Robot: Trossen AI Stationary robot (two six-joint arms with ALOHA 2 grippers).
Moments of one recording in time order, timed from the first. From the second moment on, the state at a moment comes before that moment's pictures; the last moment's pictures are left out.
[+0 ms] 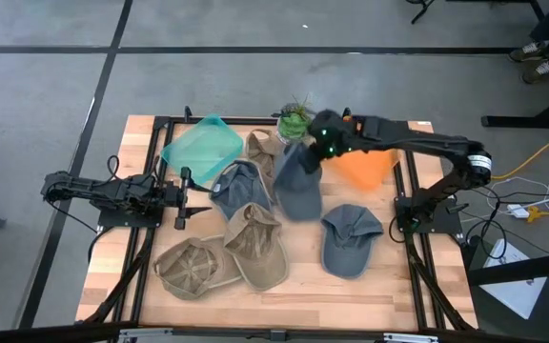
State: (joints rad) left arm -0.10 0.07 0.01 0.03 -0.11 0.16; right arm -0.30 1.49 1.41 -0.81 0.10 0.47
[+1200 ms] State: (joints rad) left arm -0.10 0.07 0.01 0.59 -0.39 -0.48; right arm -0.22 1.67 1.89 -0.12 -0.02 0.70
